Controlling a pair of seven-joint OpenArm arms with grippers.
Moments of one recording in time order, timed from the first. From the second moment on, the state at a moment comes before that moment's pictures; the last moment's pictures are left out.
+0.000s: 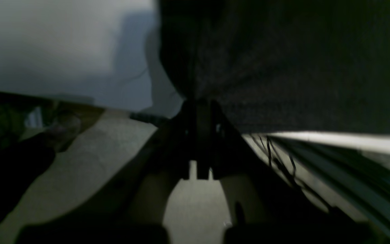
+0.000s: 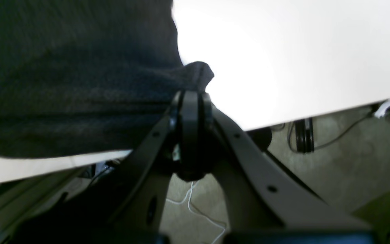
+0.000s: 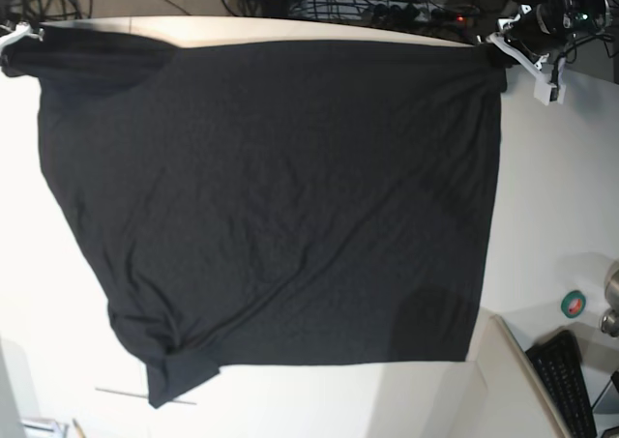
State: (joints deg) left arm 31.1 -14.6 -30.8 88.9 -29.7 -26.1 49.2; right arm -26.3 -2.5 58.7 102.8 13.6 40.3 -50.2
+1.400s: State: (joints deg) left arm 7.3 -14.9 -27.0 86.0 -14.7 -25.5 64.6; right arm 7.8 0.9 34.8 92.5 1.2 40.4 -58.4
